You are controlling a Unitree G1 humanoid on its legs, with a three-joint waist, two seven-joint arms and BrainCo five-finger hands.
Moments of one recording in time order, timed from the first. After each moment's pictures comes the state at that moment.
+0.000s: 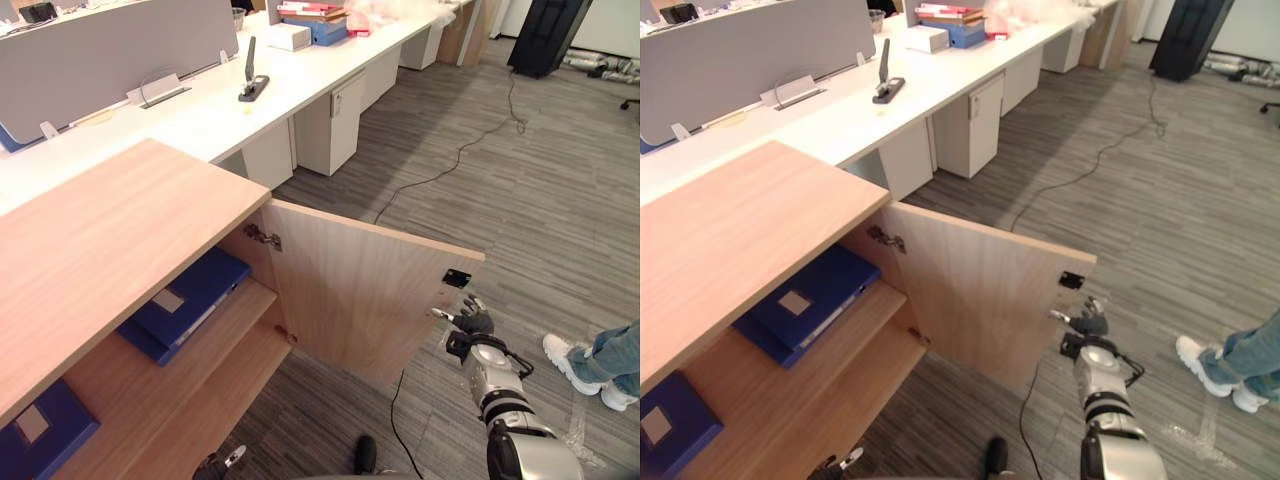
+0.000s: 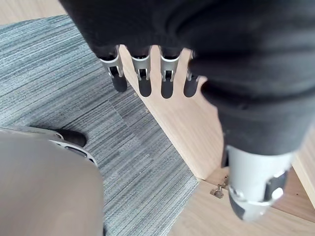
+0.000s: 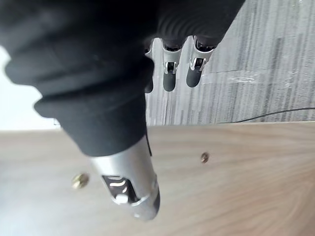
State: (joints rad) left arm 0.15 0.08 0.22 1.07 -0.16 -0.07 0.06; right arm -0.41 -0.27 -0.21 0.95 0.23 -0.07 -0.14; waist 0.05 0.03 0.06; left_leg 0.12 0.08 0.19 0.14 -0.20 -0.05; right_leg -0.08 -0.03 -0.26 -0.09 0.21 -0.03
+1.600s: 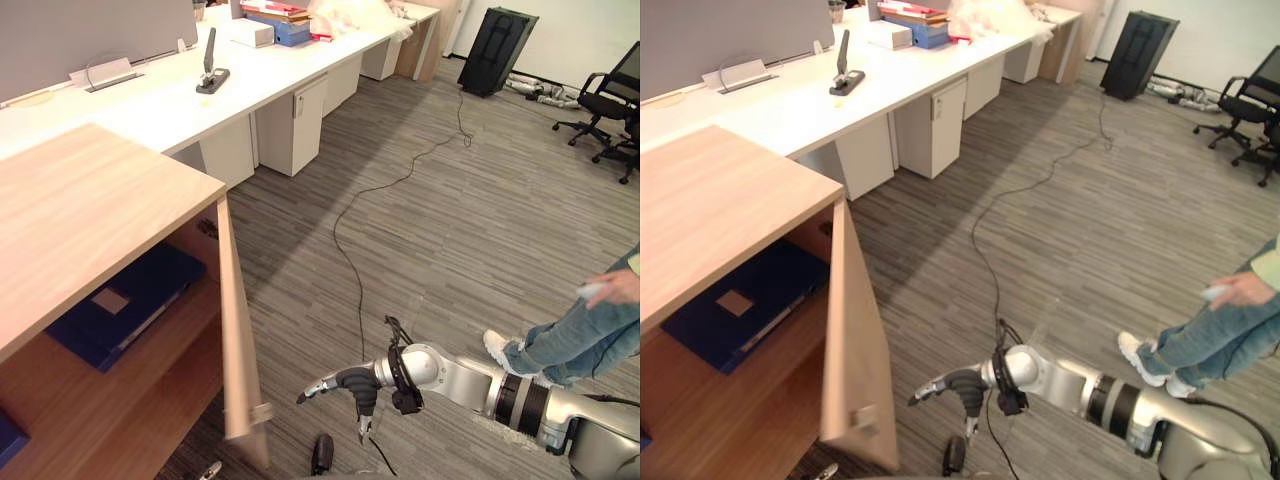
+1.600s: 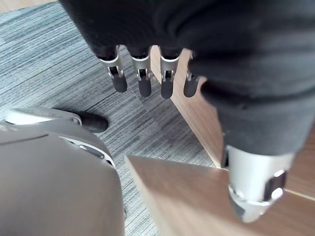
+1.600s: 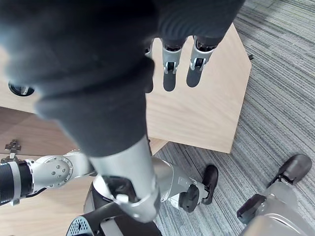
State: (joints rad) left arm 0.16 0.13 0.44 1.12 -0.09 -0.05 0.00; right arm -0.52 -0.75 1.12 0.03 0.05 -0.12 0.60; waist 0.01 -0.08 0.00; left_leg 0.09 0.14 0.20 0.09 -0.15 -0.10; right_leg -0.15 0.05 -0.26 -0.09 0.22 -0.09
